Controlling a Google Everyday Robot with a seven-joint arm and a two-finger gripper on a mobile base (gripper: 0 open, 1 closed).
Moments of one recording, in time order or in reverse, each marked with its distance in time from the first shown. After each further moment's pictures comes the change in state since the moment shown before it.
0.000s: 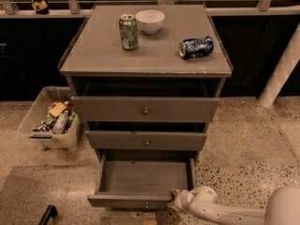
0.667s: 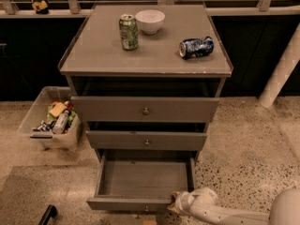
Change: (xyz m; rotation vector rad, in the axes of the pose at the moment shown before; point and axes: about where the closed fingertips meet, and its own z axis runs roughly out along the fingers) arm 0.002 0.005 -0.005 0.000 0.002 0.005
